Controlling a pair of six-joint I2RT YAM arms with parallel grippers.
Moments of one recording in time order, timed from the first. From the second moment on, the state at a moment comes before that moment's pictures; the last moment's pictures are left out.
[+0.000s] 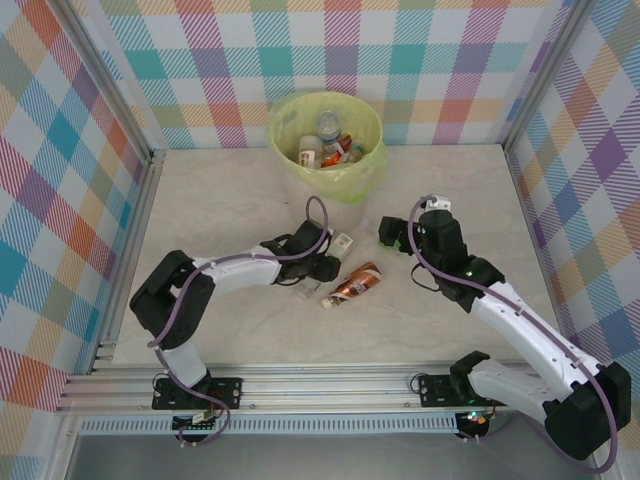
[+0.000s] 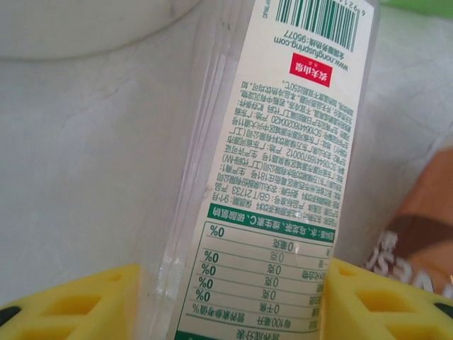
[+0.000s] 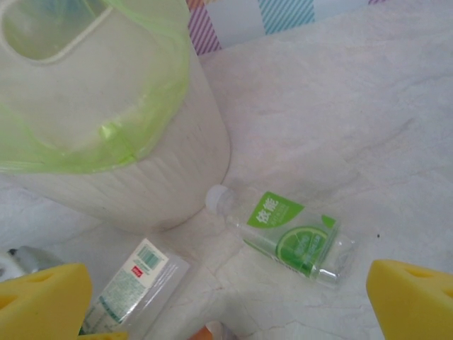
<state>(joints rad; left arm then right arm) -0.76 1.72 1.01 -0.23 -0.04 -0.34 0.54 1.00 0.80 -0.34 0.27 0.53</state>
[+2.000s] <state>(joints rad) -0.60 1.25 1.34 -0.02 -0.29 -0.27 0.54 1.02 0.75 -0.33 0.28 0.62</state>
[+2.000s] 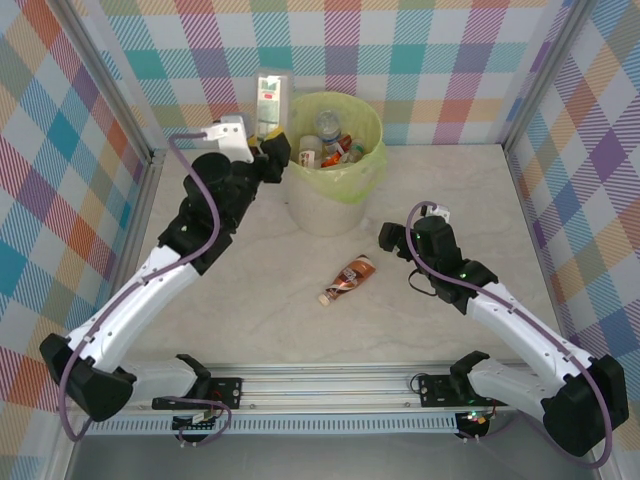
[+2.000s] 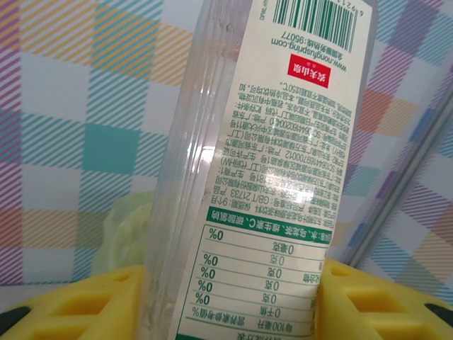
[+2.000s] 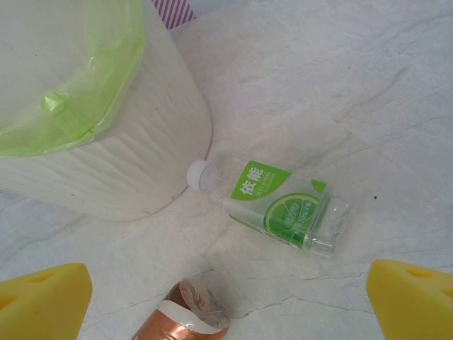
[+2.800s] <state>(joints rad) -0.54 1.72 1.81 -0.25 -0.24 -0.28 0.54 0.89 0.75 -0.34 0.31 0.63</state>
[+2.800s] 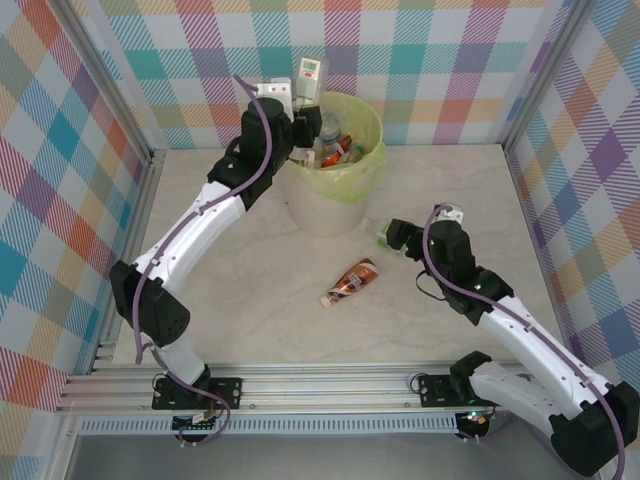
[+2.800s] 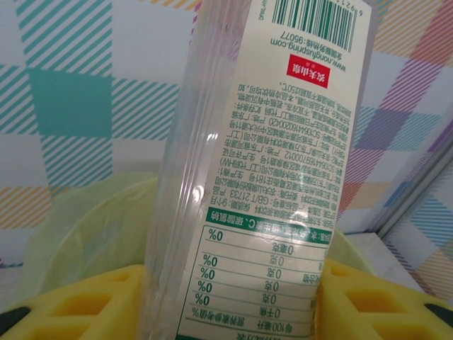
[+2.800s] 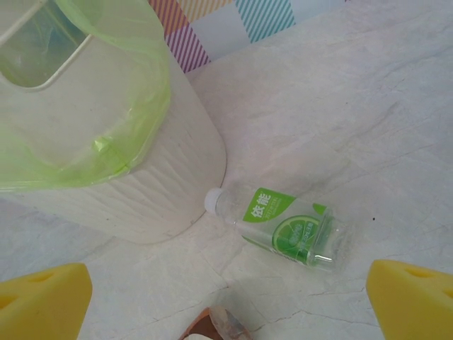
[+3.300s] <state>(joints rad) -0.51 1.78 1.91 -0.53 -0.22 -0.36 0.54 0.94 0.74 -0.34 0.30 0.60</state>
